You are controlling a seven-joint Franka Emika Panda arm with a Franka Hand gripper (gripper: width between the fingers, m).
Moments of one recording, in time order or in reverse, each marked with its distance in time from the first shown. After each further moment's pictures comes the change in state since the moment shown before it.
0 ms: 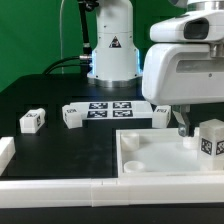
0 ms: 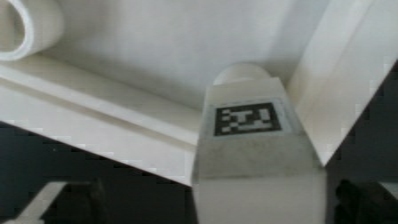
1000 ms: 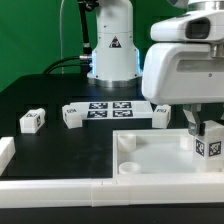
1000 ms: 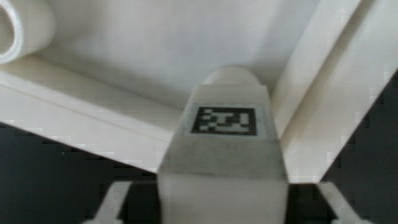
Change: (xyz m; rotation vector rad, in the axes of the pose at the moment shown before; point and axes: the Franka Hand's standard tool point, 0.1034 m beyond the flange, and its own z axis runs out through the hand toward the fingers) arm 0.000 0.002 -0.001 0.004 0.003 0.326
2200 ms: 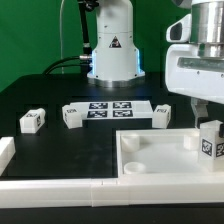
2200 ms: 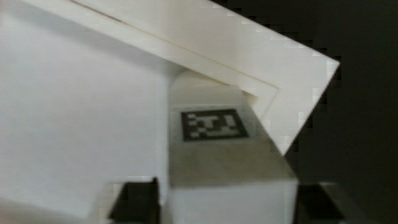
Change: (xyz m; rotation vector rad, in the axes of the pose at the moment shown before) arm -0.002 -0.008 0.000 0.007 -0.004 1.235
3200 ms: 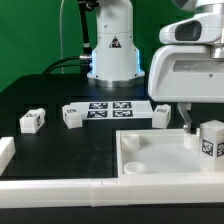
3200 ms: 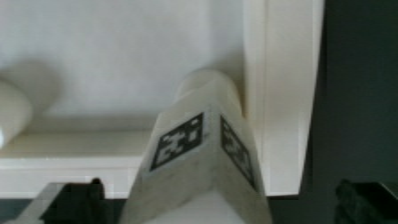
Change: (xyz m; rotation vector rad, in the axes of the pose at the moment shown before) arm -0.007 -0.002 0.001 0.006 0.016 -1.211
